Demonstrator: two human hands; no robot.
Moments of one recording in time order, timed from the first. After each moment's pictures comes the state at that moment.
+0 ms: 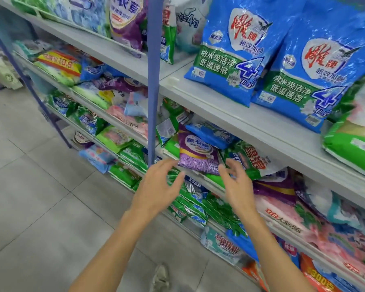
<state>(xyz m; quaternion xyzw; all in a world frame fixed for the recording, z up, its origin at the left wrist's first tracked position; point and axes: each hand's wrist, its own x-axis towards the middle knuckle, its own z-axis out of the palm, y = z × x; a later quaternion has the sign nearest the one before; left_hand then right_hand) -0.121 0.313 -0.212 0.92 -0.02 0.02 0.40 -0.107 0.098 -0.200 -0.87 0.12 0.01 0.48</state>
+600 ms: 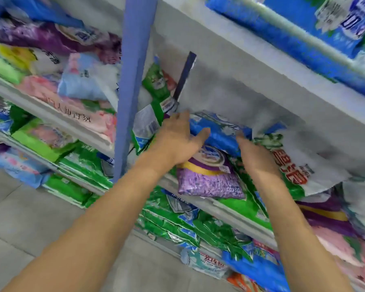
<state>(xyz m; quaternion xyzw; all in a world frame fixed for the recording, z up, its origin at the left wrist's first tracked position) 0.124 0.275 -0.307 0.91 -0.13 -0.06 0.40 0.080 0.088 -0.286 -0.87 0.37 -0.03 0.32</state>
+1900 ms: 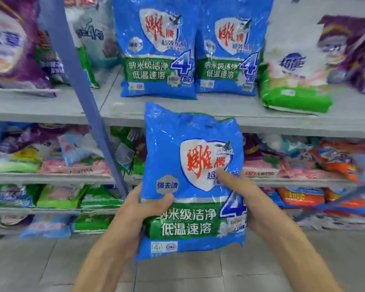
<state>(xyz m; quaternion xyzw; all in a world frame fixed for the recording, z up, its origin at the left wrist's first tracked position) -0.096 0.376 -0.136 0.51 -0.03 -0.38 0.77 -0.177 0.168 -0.119 -0.58 0.25 -0.02 0.77</state>
